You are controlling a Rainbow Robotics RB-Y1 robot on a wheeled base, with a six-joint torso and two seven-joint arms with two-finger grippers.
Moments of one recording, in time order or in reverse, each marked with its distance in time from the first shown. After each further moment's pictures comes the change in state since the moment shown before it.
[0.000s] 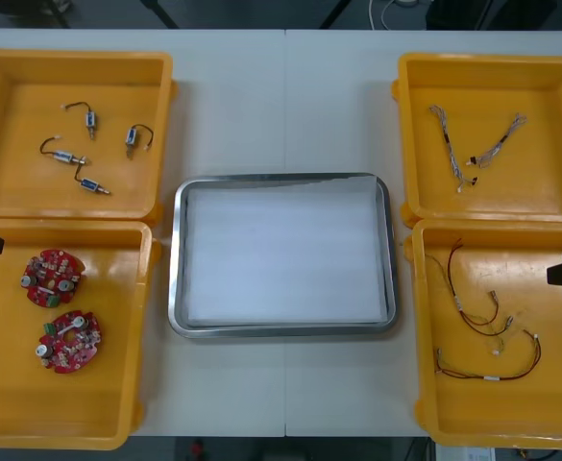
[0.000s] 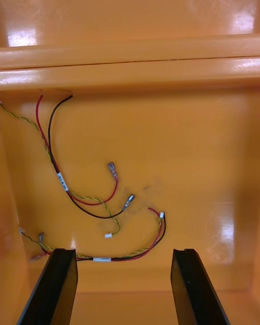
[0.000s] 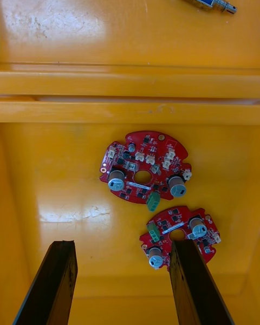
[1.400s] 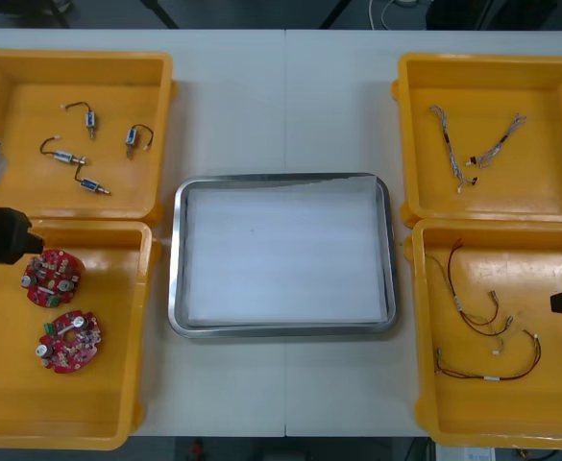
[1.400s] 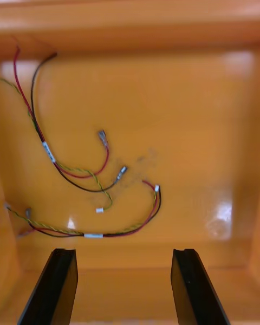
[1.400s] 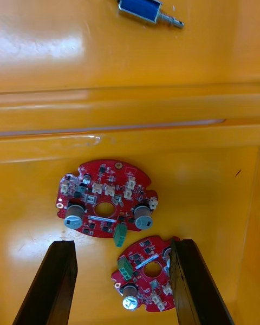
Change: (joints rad) right arm 0.082 -0.010 0.000 -0.009 -0.020 0.000 0.012; left arm 0.036 -0.002 -0.111 0.000 0.013 -0.189 0.000
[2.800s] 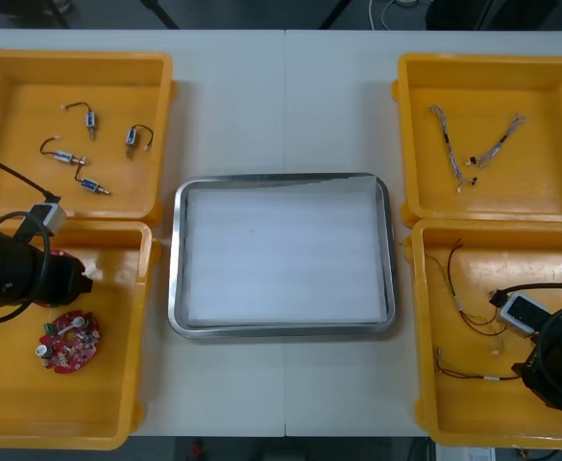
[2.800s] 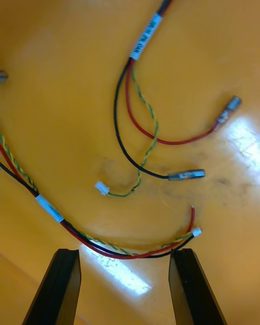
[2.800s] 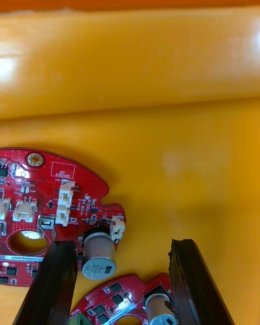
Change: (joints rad) right arm 0.297 -0.180 0.335 0.122 0.105 -0.610 0.822; left arm 0.078 0.000 -0.251 0.103 -0.048 -0.291 0.003
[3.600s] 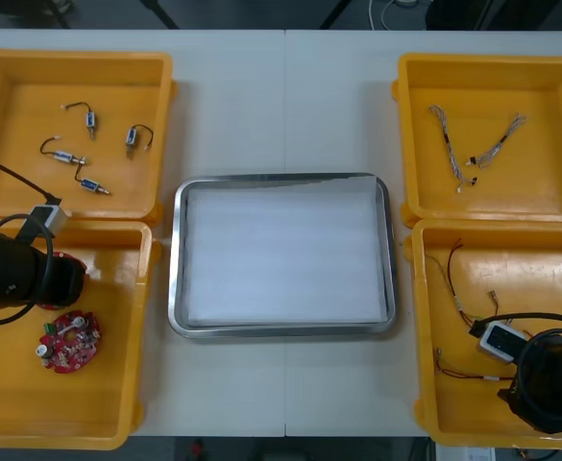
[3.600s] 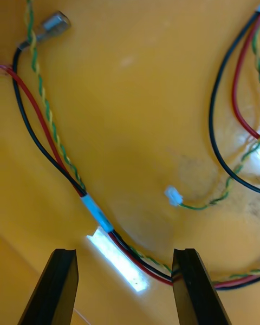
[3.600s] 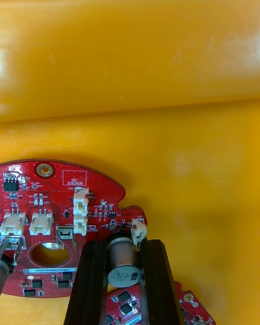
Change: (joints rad) right arm -0.013 -0.092 0.169 0.075 0.004 -0.114 0.000; left arm 0.000 0.000 -0.017 0.012 -0.028 -0.023 0.000
